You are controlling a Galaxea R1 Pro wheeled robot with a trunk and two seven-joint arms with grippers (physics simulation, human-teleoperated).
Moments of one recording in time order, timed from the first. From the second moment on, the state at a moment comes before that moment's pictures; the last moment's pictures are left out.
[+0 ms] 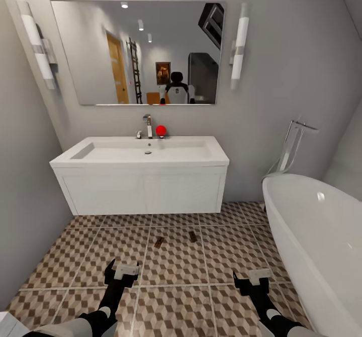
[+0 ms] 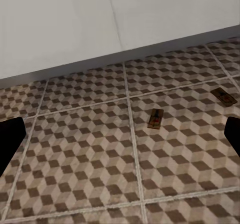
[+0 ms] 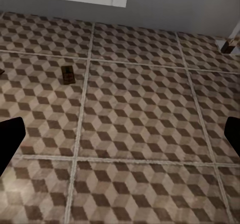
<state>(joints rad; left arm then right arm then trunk) -0.66 -0.03 -0.19 0.08 -0.11 -0.72 0.26 -0.61 -0.05 0.22 -0.02 -0.10 -0.57 -0.06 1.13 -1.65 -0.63</state>
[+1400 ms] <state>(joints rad) -0.66 -0.03 -0.19 0.08 -0.11 -0.72 0.26 -0.60 -0.05 0.22 -0.02 -0.10 -0.57 -0.06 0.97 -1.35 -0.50</state>
